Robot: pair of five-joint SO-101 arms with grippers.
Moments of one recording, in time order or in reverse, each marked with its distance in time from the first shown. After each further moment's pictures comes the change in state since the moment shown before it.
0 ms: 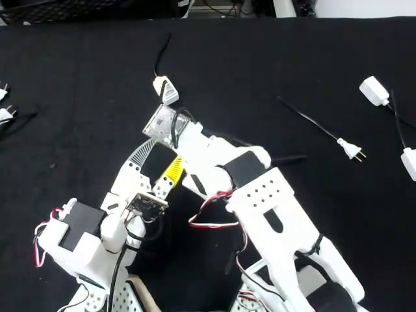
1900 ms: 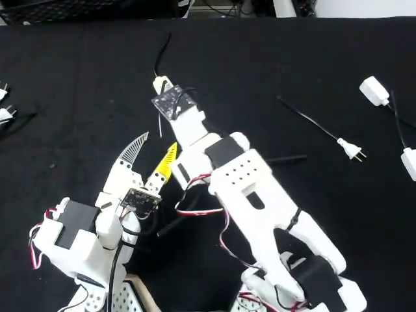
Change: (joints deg) left arm -4.9 0.0 0.0 0.5 0.0; right arm -1.4 13.0 -4.8 -2.5 -23.8
